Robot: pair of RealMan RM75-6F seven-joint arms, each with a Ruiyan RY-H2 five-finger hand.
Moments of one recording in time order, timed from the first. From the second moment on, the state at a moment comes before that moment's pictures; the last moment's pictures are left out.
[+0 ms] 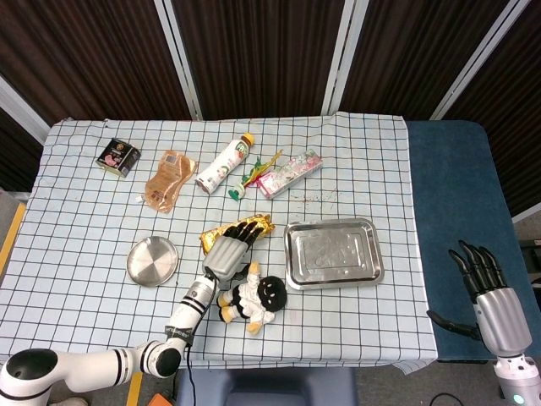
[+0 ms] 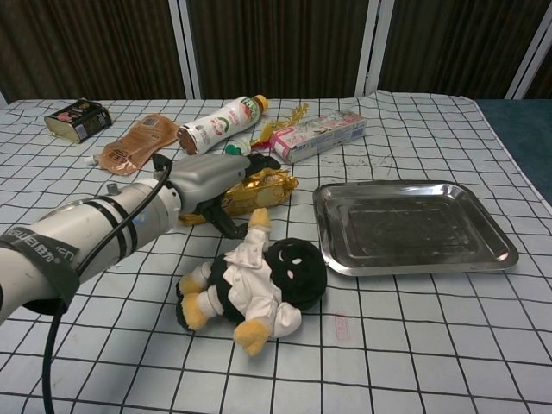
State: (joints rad) left arm -0.81 -1.84 -0.28 -1.36 1.01 0.93 0.58; right arm 0.04 -1.20 0.02 -1.49 -1.75 1.72 0.18
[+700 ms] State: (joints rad) left arm -0.87 -1.99 -0.30 -1.05 1.08 0.97 0.42; right arm 0.05 -1.19 0.01 -1.50 -1.75 1.71 0.18
